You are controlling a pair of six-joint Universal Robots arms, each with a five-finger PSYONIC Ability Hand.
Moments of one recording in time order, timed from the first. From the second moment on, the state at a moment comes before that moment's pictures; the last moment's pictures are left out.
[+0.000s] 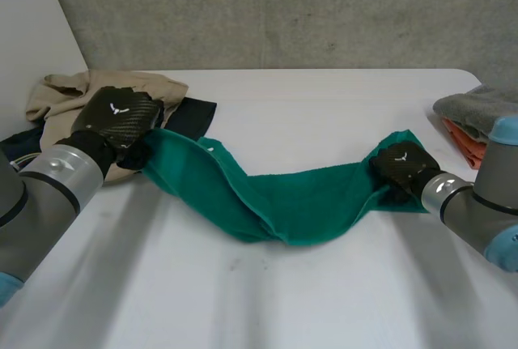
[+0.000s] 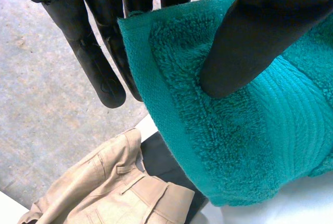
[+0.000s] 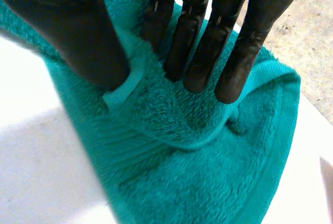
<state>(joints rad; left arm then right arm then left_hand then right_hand) 4.41 -1.67 -1.71 3.26 -1.39 3.56 1.74 -0.92 1.46 -0.12 1.21 2.49 1.15 1.20 1.19 1.20 0.97 0.98 1.15 1.14 1.14 0.94</state>
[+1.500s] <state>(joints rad) 4.40 -1.88 -1.60 3.85 -1.51 3.53 1.72 -1.26 1.42 -0.28 1.30 2.44 1.15 1.20 1.19 1.20 0.97 0.99 1.18 1.19 1.19 1.00</state>
